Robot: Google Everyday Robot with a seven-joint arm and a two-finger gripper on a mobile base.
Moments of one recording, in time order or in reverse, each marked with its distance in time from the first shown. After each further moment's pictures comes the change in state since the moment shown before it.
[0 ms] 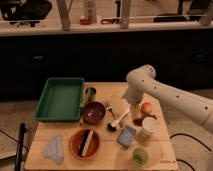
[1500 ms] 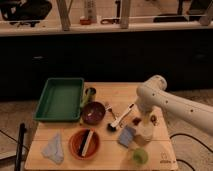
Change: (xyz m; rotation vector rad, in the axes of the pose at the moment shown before) arm 0.056 0.054 0.003 0.050 0.126 0.178
